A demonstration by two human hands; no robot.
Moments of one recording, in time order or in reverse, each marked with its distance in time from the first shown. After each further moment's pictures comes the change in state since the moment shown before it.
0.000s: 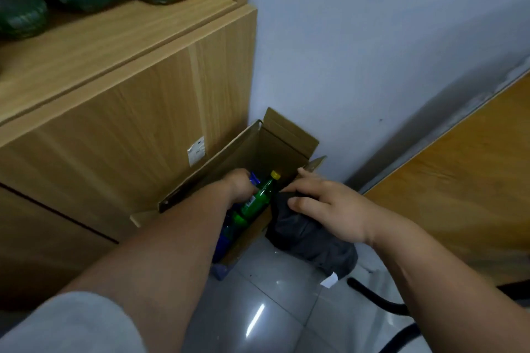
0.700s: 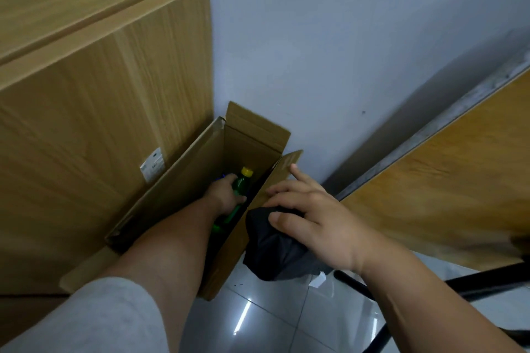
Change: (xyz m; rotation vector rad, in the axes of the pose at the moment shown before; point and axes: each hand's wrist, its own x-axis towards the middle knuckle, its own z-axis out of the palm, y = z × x) left_hand 0.088 -0.026 0.051 0.026 -0.032 0.145; right_hand -0.001 0.010 0.018 0.087 0.156 0.010
